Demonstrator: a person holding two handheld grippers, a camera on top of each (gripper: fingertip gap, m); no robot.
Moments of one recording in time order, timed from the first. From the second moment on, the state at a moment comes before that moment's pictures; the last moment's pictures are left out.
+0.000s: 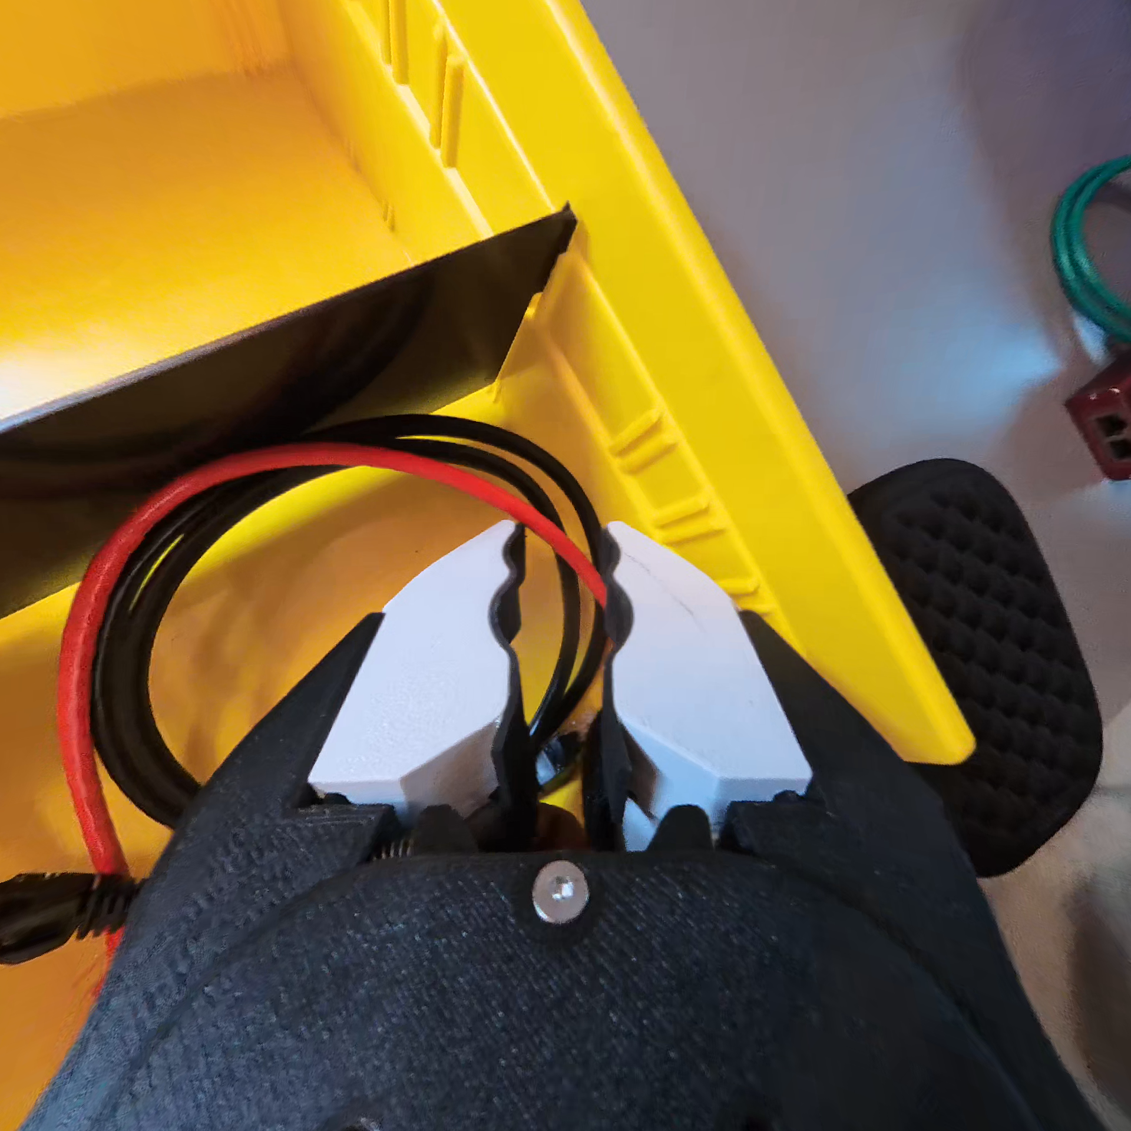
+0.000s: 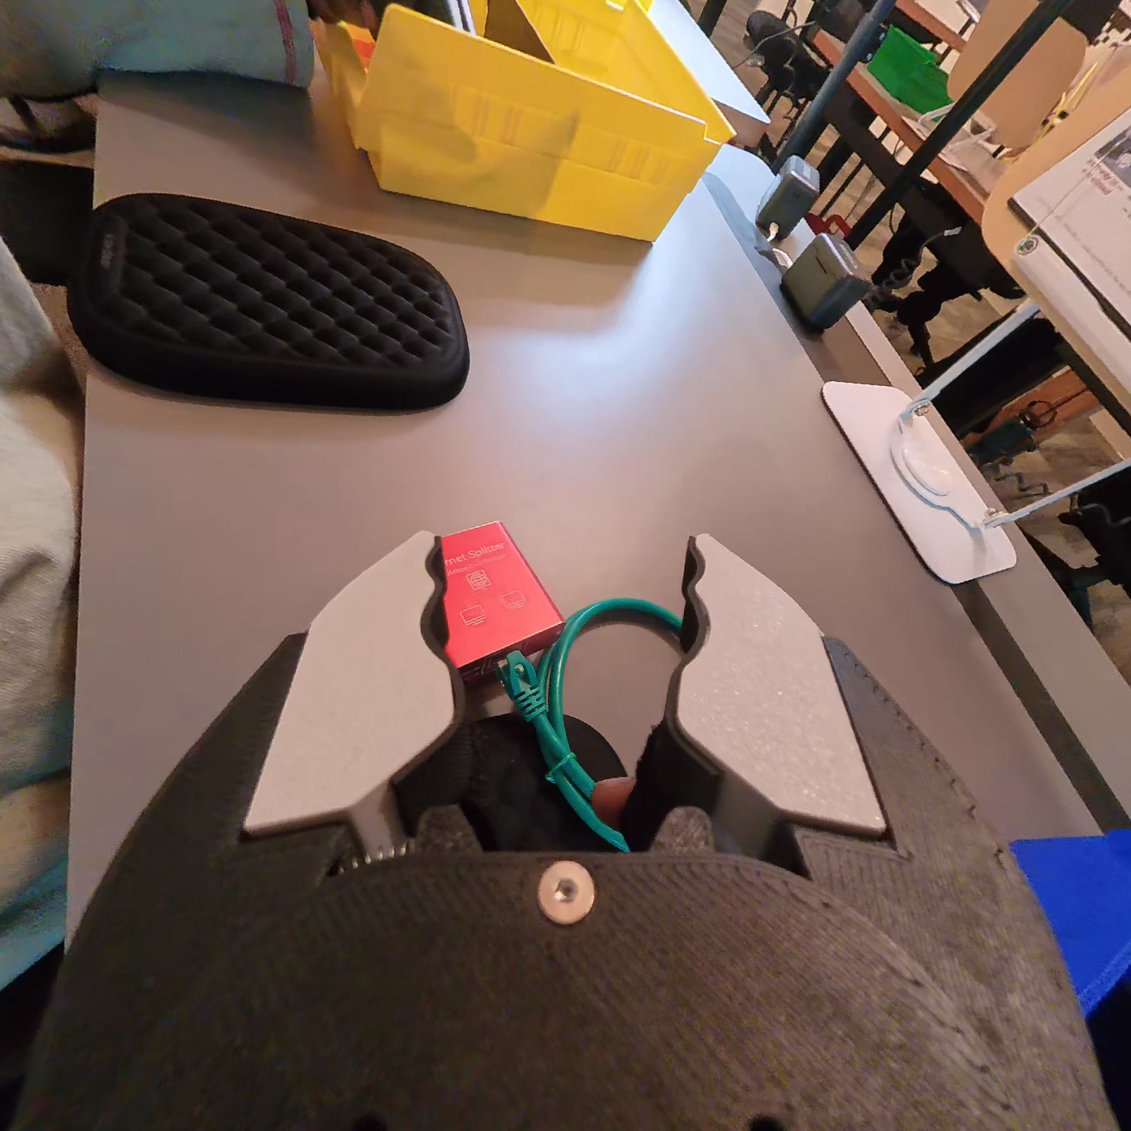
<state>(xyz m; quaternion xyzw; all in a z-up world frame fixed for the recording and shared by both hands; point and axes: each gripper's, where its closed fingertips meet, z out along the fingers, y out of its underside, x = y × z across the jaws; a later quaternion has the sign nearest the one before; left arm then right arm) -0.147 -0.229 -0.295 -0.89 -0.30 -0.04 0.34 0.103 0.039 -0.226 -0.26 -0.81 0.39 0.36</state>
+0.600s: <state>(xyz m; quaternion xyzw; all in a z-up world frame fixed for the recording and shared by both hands) -0.131 -0.259 -0.140 -0.72 -0.24 0.15 0.64 0.100 0.021 -0.219 -0.24 -0.81 0.39 0.37</state>
